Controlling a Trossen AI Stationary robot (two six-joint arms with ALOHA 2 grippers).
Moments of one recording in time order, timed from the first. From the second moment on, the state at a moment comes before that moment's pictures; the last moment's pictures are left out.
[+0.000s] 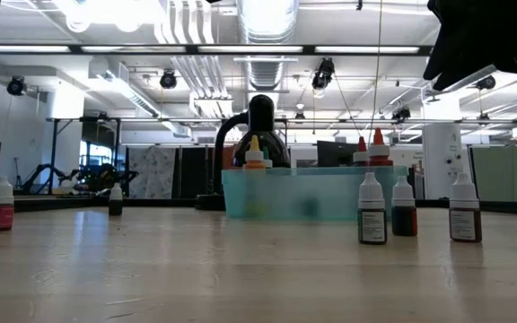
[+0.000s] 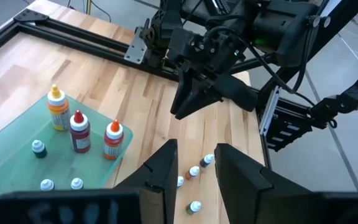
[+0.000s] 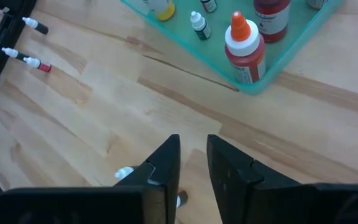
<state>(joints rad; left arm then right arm) -0.08 1.47 1.55 -0.52 0.01 -0.37 0.57 1.26 0.94 -0.83 0.59 1.66</state>
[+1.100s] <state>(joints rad) -0.08 1.47 1.55 -0.52 0.01 -0.37 0.34 1.15 0.98 -0.85 0.76 0.75</state>
